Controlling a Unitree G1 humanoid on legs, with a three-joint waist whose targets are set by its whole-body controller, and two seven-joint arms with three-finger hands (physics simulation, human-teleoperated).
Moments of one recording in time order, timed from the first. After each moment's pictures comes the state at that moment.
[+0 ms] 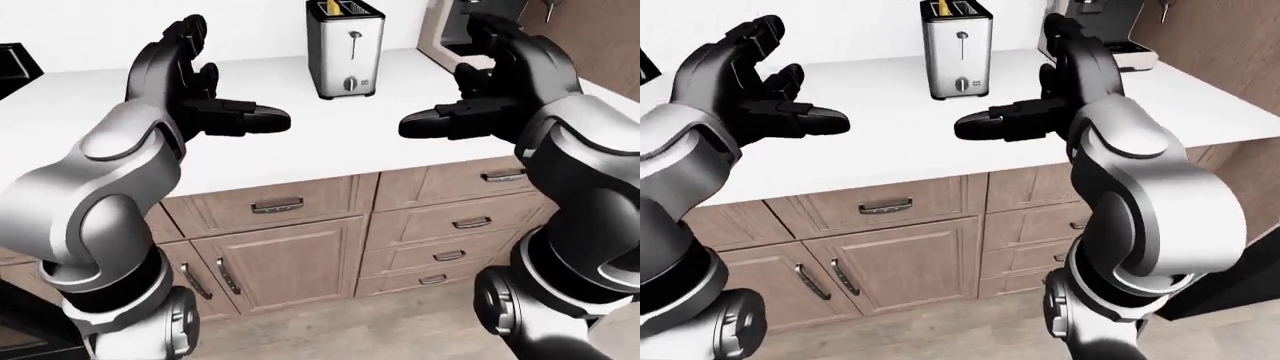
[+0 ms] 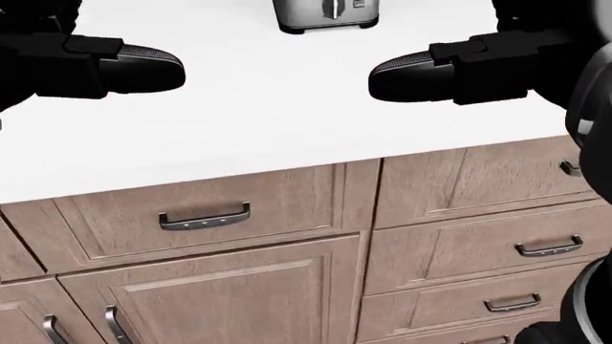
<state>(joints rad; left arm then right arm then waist) -0.93 0.36 0.22 -0.46 -0.45 1.35 0.21 -1.01 -0.29 -0.20 -0.62 0.10 1.61 0.02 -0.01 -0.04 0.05</state>
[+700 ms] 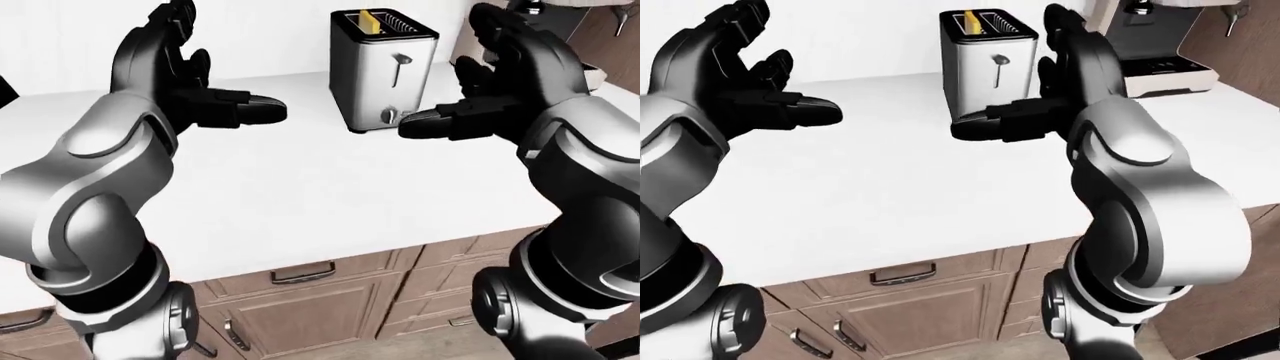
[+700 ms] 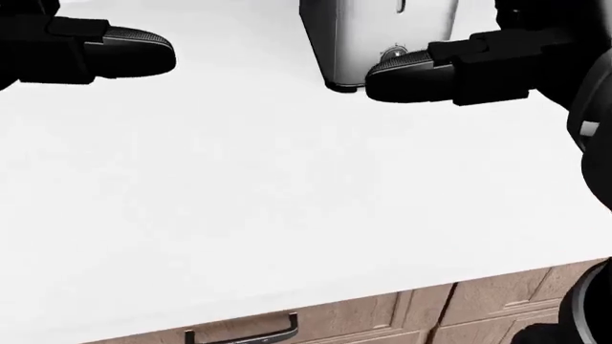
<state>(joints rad) -0.96 0.37 0.24 -0.49 -0.45 1.35 0.23 -1.00 -0.28 -0.20 -0.66 0.10 1.60 0.02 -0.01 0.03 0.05</state>
